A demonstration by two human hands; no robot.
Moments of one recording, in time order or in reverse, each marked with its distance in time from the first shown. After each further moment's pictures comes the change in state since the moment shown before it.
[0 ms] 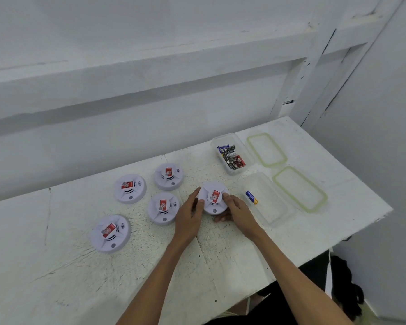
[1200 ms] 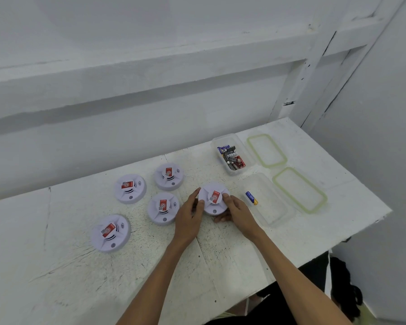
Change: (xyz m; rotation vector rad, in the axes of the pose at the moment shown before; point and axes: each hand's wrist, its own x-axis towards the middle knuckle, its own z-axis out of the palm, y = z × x) left_hand -0.002 0.002 0.000 0.003 0.012 0.005; right_hand 0.001 0.001 0.000 -0.018 0.004 0.002
